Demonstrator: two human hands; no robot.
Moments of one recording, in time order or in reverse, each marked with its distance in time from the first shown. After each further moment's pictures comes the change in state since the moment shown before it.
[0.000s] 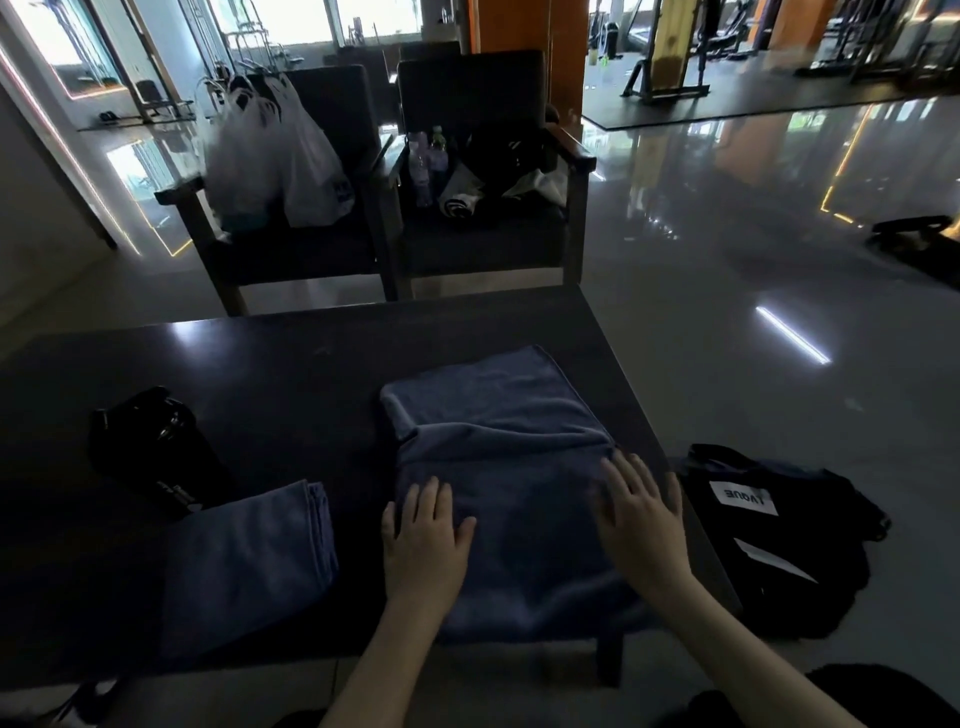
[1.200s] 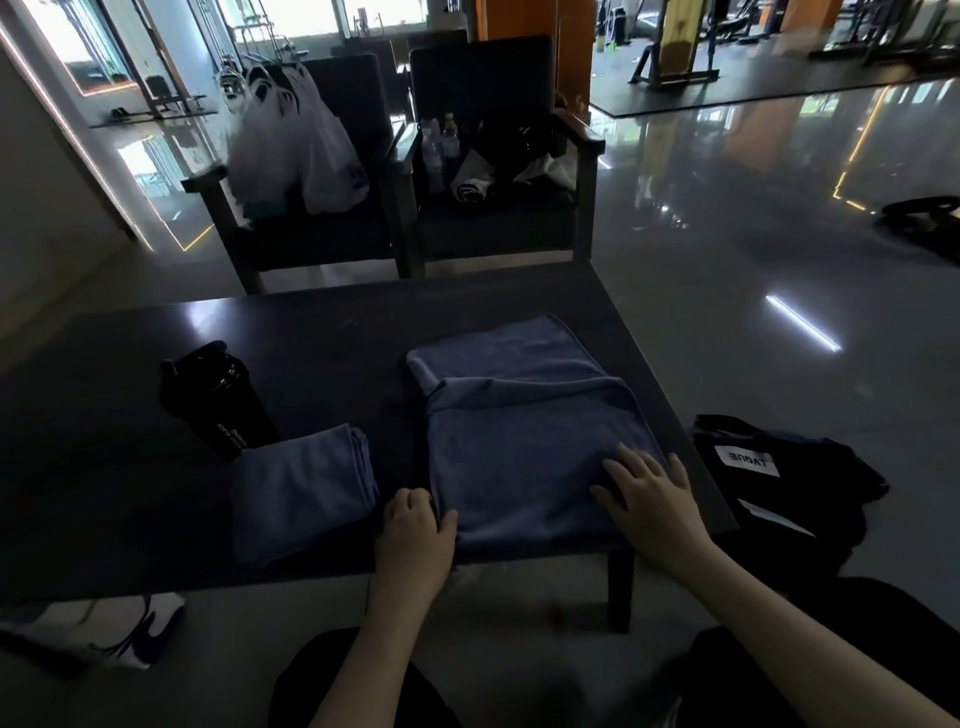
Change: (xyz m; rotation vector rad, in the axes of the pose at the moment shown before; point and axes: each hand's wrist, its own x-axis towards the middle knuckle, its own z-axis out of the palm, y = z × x) left_hand -0.070 -0.040 -0.011 -0.336 0.061 -0.137; right_hand -0.049 0.000 -0.005 -0.155 -0.168 -0.115
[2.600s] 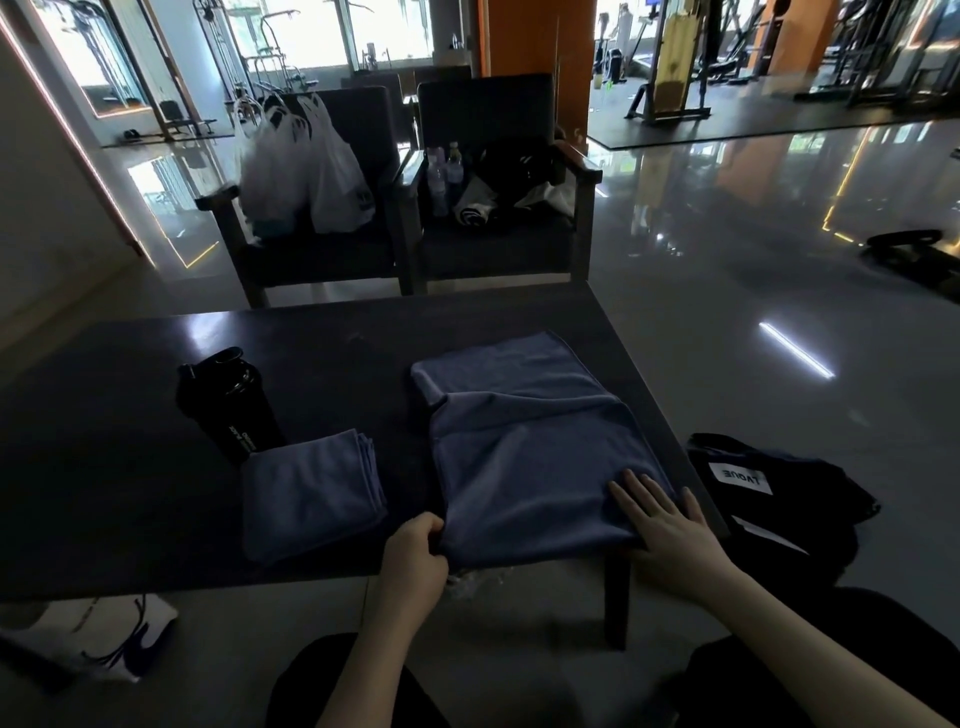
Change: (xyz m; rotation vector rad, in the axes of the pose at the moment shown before) left_hand -0.024 -0.005 -0.015 -0.284 -0.084 0.044; right_hand -0.031 0.014 -0.014 -0.102 -0.283 -0.061
